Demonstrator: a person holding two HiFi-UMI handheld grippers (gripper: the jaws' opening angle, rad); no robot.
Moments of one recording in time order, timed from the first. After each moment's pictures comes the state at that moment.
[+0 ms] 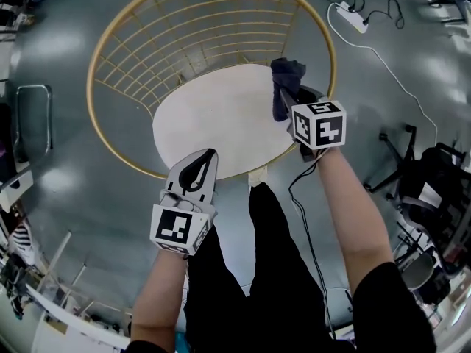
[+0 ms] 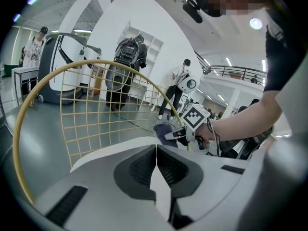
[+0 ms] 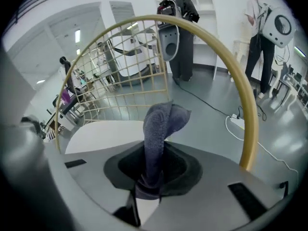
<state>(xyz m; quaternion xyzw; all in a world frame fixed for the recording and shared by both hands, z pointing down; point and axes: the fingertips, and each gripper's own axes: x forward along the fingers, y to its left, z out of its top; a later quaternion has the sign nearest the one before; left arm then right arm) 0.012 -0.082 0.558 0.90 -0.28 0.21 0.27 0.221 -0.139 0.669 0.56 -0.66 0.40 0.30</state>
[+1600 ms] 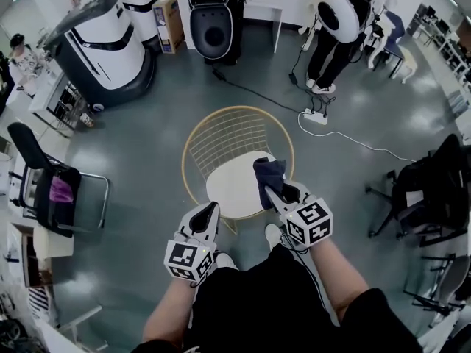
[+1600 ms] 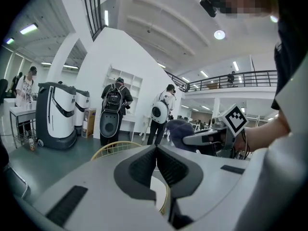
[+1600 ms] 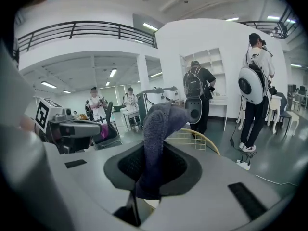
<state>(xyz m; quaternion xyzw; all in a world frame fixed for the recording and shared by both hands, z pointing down) -0.124 0.022 0.209 0.95 -0.27 0.10 0.14 0.022 0.038 0.220 0.59 -0.77 0.20 0.14</state>
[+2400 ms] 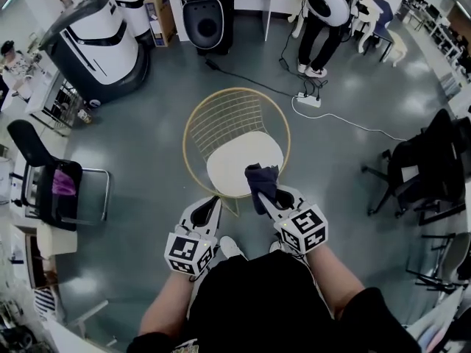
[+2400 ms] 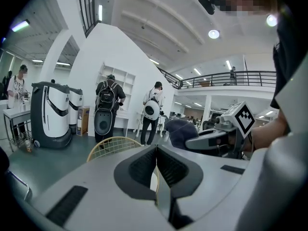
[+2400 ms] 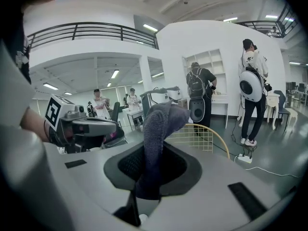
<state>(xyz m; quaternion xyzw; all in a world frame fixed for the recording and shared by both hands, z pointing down) -0.164 0.088 0.192 0.96 -0.22 0.12 0.13 -0.058 0.125 0.202 0.58 -0.77 0.21 0.14</state>
